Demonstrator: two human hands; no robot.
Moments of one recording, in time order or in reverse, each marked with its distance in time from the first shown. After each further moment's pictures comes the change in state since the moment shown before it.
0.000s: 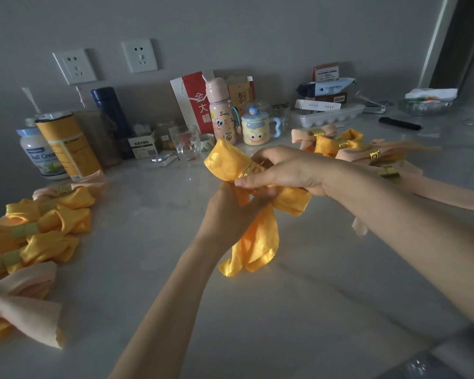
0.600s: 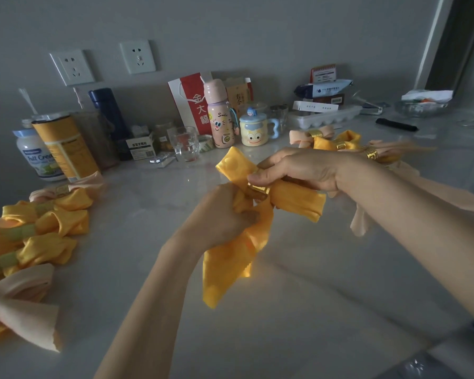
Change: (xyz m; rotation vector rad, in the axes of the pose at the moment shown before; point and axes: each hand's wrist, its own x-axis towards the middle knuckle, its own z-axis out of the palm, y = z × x) left_hand -0.005 0.015 -0.024 0.327 -0.238 0.083; right_hand -0.013 0.000 -0.016 0.124 -0.207 0.041
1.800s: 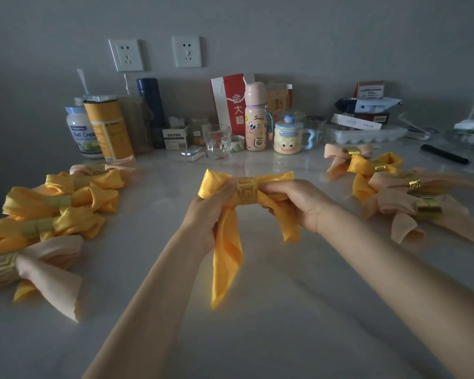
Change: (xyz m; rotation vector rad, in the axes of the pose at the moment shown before) left_hand 0.007 -0.046 -0.007 -1.076 0.457 -0.528; right_hand 0.067 0.030 0.041 0.499 0.309 0.045
